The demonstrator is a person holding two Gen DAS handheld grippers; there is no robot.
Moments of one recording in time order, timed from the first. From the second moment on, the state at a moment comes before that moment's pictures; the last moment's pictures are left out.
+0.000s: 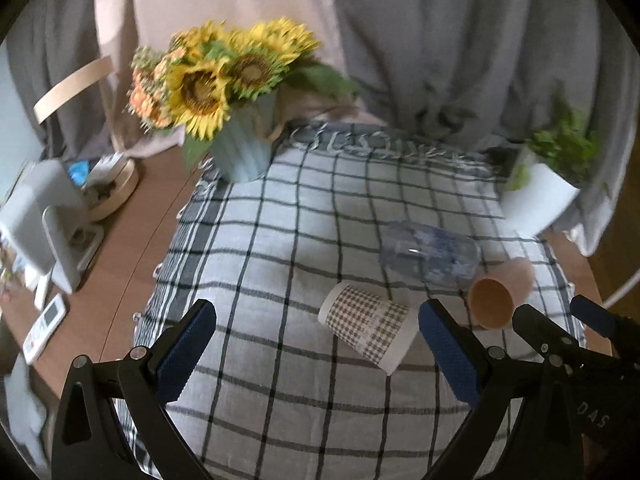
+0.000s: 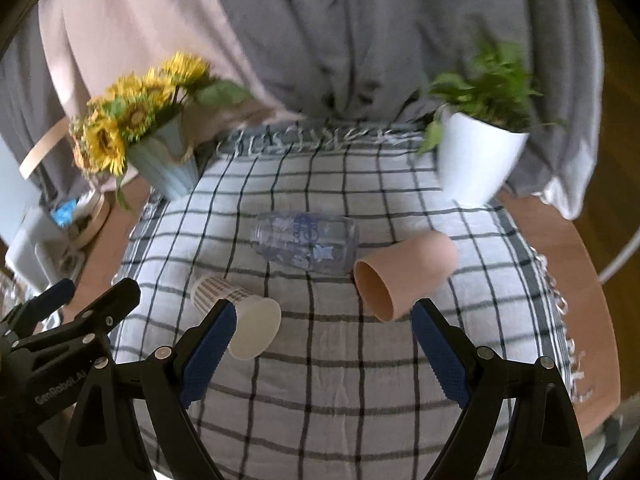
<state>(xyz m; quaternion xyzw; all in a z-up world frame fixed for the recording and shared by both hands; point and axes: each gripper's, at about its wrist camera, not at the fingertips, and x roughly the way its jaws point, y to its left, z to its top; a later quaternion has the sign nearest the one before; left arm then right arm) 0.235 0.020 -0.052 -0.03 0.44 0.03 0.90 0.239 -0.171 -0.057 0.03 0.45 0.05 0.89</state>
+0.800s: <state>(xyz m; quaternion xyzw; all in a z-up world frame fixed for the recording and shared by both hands) 0.300 0.011 -0.114 -0.20 0.52 0.24 0.80 0.420 -0.104 -0.133 -0.27 0.62 0.25 0.69</state>
